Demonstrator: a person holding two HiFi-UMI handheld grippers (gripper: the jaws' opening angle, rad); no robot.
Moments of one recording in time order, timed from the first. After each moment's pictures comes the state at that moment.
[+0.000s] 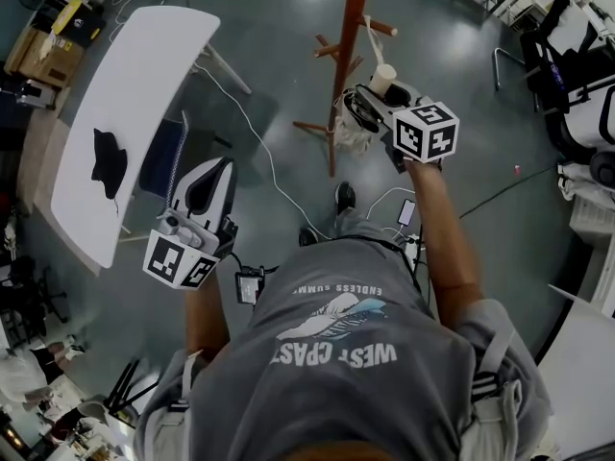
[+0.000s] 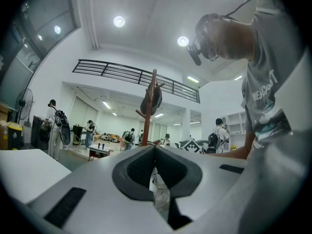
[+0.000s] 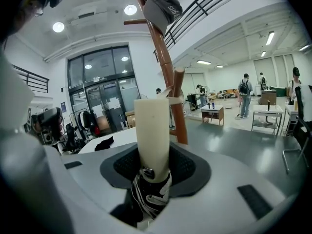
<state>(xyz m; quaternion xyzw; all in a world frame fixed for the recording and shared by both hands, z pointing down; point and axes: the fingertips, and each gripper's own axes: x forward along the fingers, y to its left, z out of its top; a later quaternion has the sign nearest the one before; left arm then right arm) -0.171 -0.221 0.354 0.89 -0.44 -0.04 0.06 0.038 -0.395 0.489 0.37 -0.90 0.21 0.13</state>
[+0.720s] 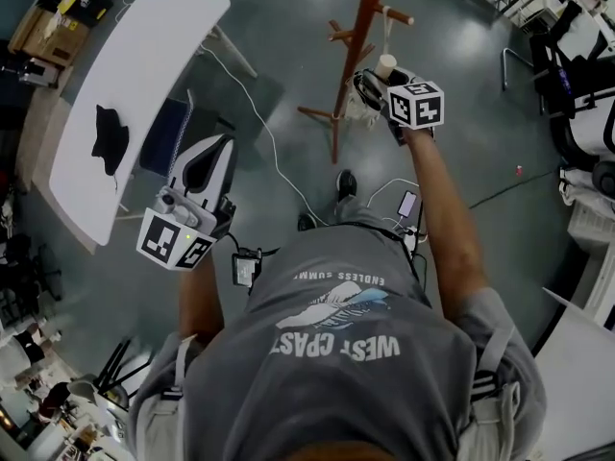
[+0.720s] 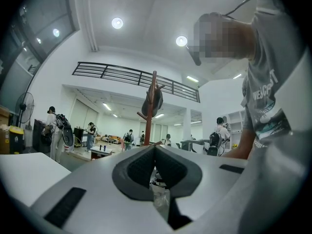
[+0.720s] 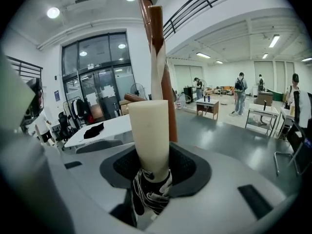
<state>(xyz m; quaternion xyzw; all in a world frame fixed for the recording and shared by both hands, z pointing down) -0.175 -0.214 0.346 0.89 -0.45 -0.04 0.04 0.047 -0.432 0.575 0.38 -0.88 0.20 0.20</state>
